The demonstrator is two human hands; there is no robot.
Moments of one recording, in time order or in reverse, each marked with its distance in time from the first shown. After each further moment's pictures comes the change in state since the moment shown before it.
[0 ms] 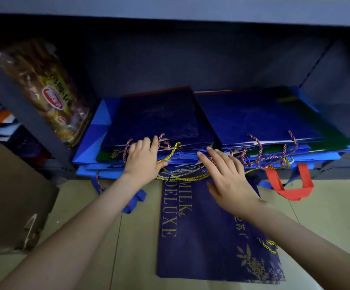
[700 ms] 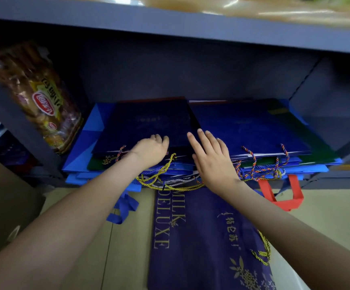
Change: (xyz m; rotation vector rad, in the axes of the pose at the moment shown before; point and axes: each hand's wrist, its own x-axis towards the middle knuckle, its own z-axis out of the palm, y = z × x) left_hand 0.065 0.006 -0.020 0.232 -0.190 0.282; right_hand 0.074 -0.001 -0.007 -0.193 0.061 0.080
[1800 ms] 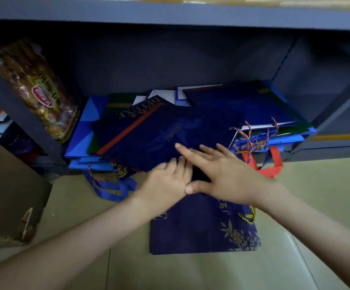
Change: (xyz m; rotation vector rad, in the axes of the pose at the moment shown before) left_hand -0.142 0.101 -0.052 -0.108 0.680 0.262; right_hand -0.084 -0.004 -0.131 0.399 -0.531 -0.144
